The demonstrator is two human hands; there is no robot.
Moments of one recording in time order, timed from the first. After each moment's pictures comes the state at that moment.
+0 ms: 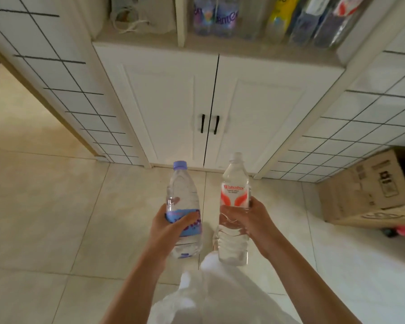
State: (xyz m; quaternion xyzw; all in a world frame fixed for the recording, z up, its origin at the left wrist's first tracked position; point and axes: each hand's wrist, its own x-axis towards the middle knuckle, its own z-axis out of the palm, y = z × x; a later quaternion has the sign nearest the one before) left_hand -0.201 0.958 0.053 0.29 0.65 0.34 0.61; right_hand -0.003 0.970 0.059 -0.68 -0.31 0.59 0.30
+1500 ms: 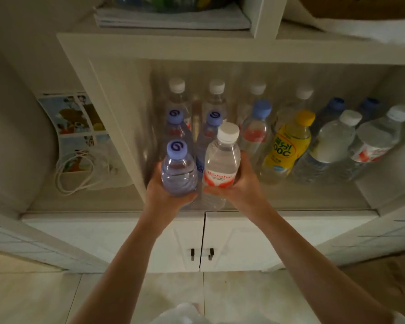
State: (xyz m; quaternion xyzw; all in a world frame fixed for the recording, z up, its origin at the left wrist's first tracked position) left_hand -0.125 1.505 0.122 0.56 0.51 0.49 0.44; right_hand 0.061 1.482 0.152 -0.56 -0.54 0.36 0.51
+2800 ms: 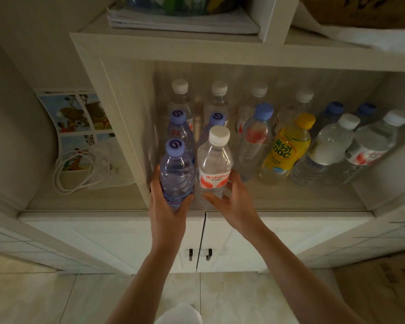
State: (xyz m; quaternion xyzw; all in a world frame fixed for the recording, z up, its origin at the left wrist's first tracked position) left_hand -0.111 1.470 0.107 0.56 0.54 0.54 0.31; right_hand 0.046 1.470 0.121 -0.59 -0.58 0.34 0.45
